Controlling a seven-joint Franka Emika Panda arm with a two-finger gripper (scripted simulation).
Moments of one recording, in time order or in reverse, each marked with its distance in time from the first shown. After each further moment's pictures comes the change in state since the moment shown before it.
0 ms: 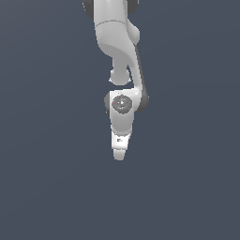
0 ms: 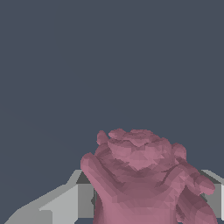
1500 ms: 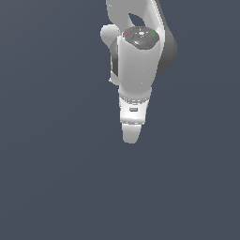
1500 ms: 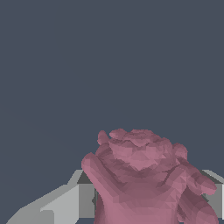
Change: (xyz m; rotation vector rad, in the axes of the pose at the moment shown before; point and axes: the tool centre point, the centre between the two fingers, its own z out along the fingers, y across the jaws) arm 0.035 0.017 -0.195 0.000 0.001 -0.003
